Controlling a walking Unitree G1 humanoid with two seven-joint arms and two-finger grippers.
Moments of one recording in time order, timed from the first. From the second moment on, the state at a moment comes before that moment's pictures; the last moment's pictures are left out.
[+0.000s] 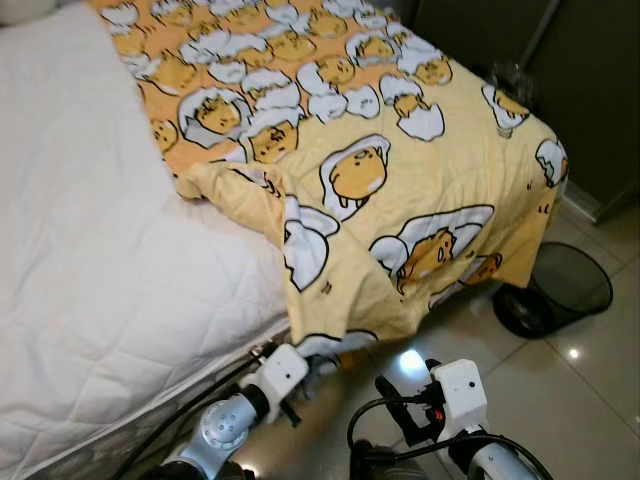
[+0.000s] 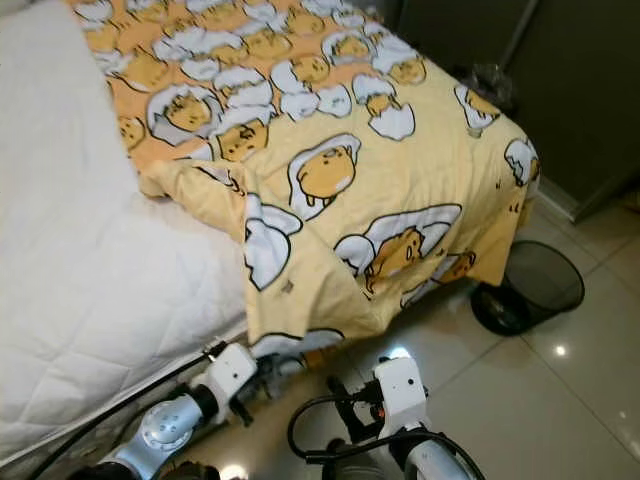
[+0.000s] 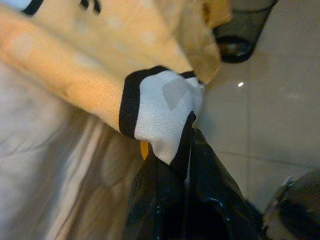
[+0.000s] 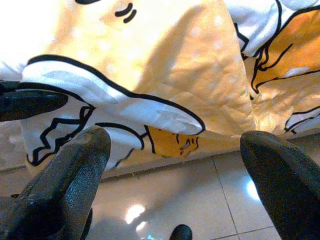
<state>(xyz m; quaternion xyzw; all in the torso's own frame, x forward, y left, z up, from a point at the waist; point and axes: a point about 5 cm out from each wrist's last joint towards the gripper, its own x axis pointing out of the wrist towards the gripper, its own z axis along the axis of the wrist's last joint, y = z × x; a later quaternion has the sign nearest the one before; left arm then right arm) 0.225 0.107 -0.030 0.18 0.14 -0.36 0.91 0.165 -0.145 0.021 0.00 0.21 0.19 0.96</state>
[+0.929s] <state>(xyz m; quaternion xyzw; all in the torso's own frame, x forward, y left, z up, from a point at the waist) 0.234 0.089 -0.016 0.13 0.12 -0.42 0.89 0.197 -0.163 0.021 0.02 0.22 0.24 0.95</state>
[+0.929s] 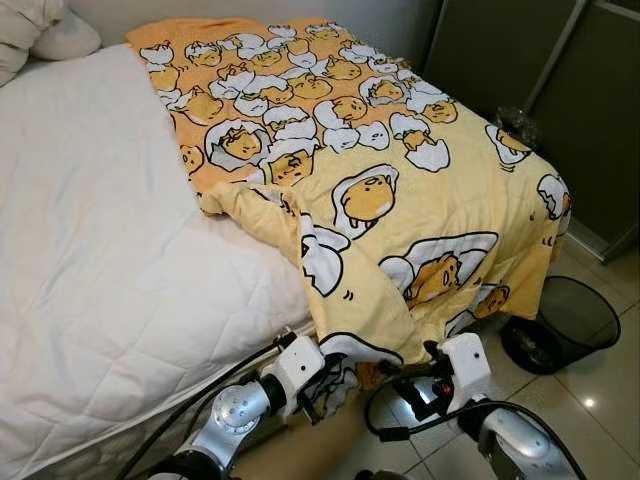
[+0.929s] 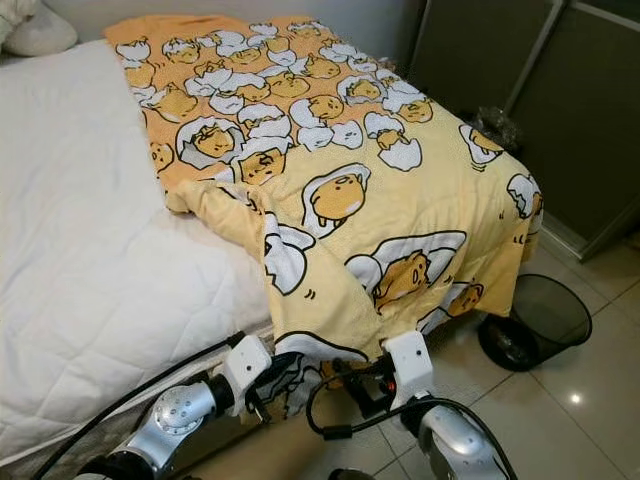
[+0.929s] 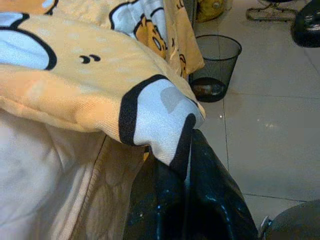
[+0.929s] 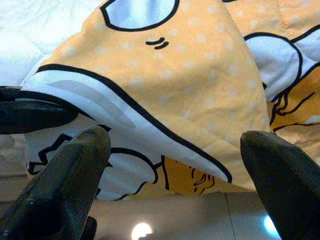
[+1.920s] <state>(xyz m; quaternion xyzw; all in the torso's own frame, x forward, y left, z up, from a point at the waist) 0.208 0.045 -0.038 0.10 0.22 -0.49 0.84 0.219 -0.159 0.022 0.01 0.22 0.28 0.94</state>
